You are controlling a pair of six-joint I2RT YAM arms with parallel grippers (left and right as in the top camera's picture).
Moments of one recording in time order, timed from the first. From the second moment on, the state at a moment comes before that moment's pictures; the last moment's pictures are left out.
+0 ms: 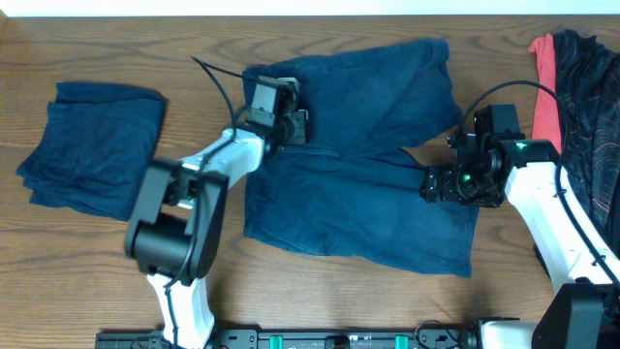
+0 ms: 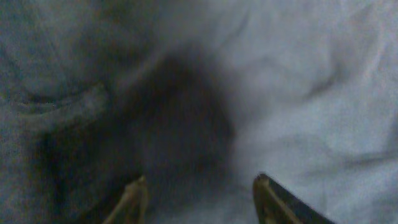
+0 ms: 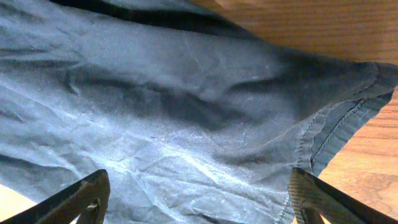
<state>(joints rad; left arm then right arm) -0.31 1.98 1.20 -0.17 0.18 -0.32 0.05 1.50 1.03 -0.95 -0.21 0.12</state>
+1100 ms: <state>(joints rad) -0.23 1.17 0.63 -0.78 0.16 -0.81 0.05 1.24 0.88 -0.98 -0.01 0.39</state>
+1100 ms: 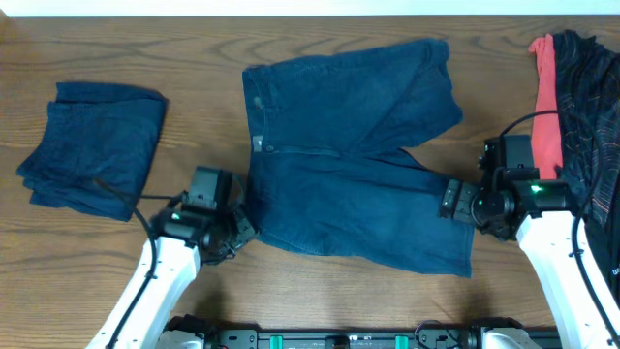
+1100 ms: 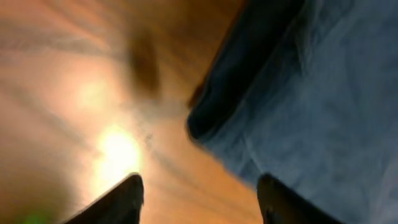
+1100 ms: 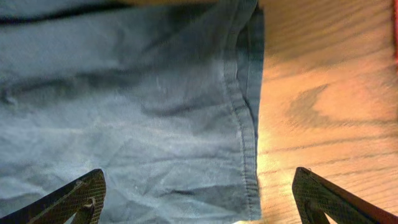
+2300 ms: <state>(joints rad) -0.23 1.21 0.45 -0.36 0.28 -0.89 0.12 1.24 0.64 -1.06 -0.03 0.77</state>
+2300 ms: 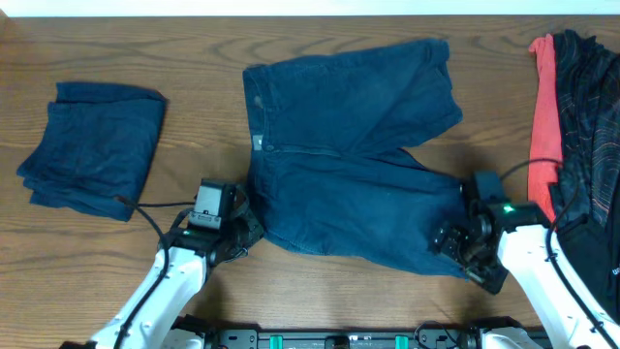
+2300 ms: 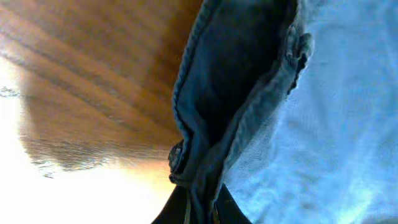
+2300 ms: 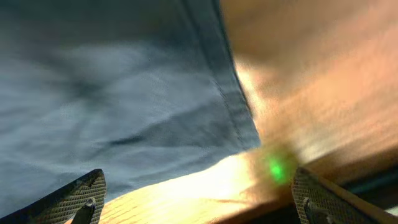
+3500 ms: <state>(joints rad) -0.23 0.95 0.54 -0.88 0.30 -0.65 0.12 1.17 0.68 -0.96 -0.02 0.90</state>
